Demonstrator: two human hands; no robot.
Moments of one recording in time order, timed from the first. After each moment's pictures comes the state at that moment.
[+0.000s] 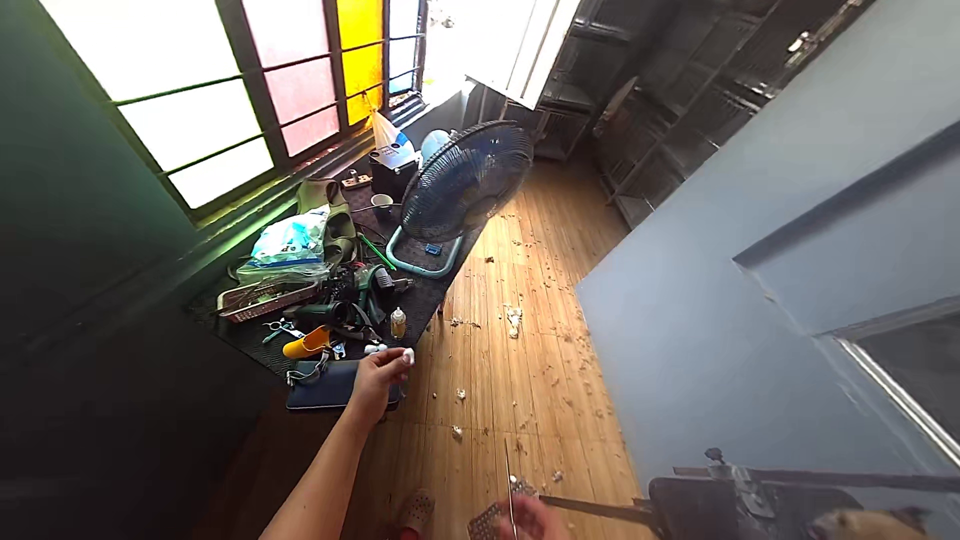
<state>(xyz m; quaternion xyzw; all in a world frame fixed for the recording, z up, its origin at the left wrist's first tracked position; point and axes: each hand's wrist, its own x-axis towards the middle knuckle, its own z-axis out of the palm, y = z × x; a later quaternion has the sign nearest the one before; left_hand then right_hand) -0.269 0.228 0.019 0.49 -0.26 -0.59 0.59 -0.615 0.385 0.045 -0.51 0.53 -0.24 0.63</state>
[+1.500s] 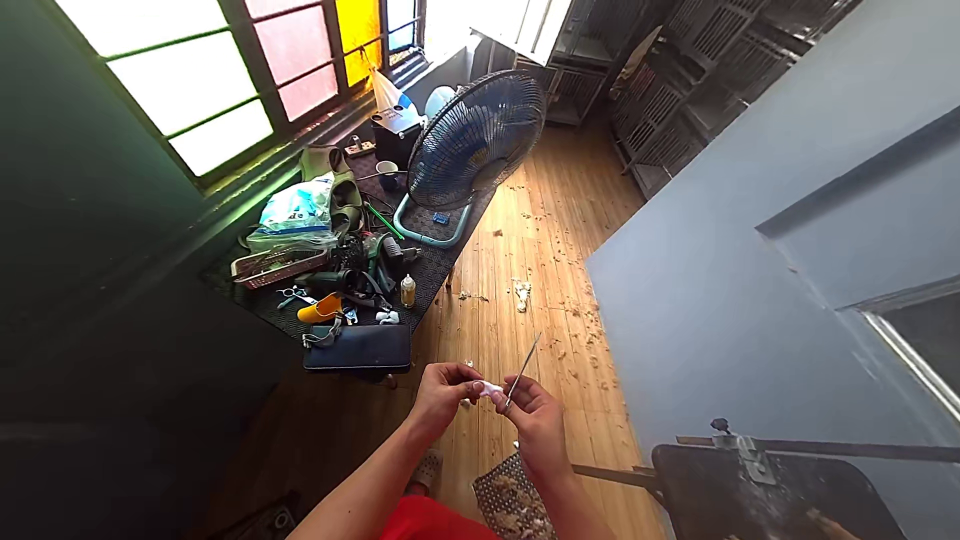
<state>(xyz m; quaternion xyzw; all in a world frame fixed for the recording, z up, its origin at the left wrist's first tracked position) -0.361 0.296 0.047 0.39 -0.32 -0.67 0.54 -0.537 0.310 0.077 -0.42 0.51 -0.50 0.56</state>
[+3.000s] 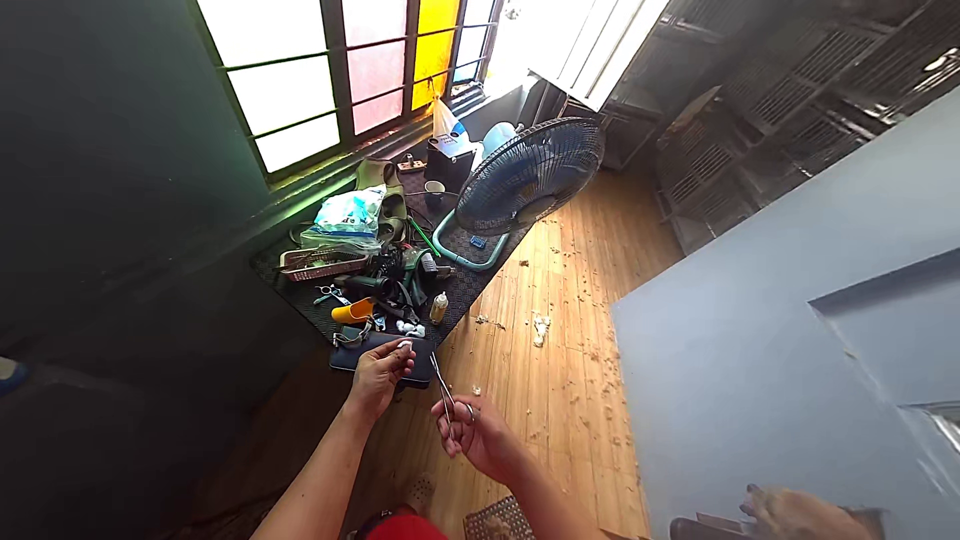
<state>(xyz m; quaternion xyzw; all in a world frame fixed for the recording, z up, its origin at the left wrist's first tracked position) -0.228 0.288 0.021 0.45 -0.09 -0.58 0.67 -0.462 0.274 0.056 -0.41 0.18 -0.19 0.87</state>
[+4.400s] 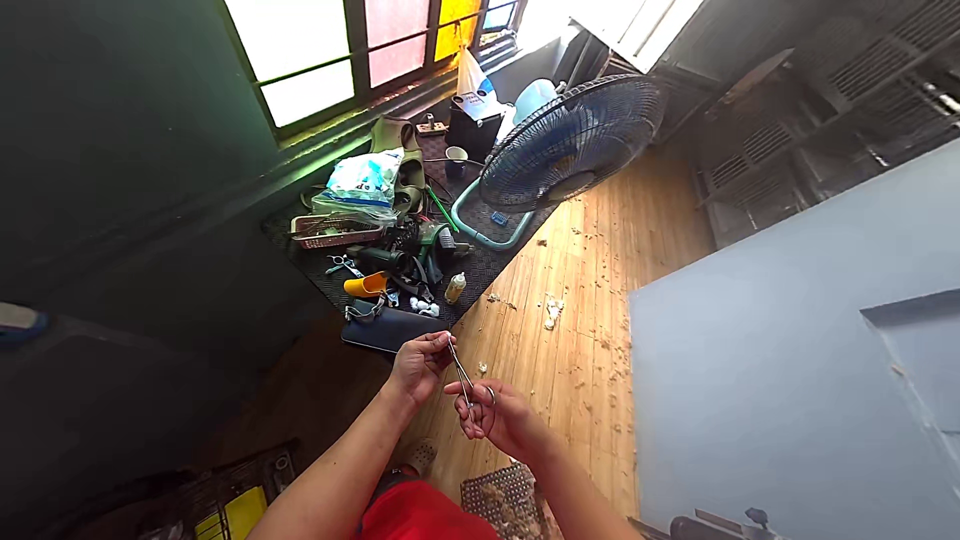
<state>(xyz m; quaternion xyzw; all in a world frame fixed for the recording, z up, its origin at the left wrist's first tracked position) -0.266 0.276 0.030 0.36 0.08 -0.66 0.66 -0.463 0.246 0.062 -0.38 0.17 -0.12 0.90</state>
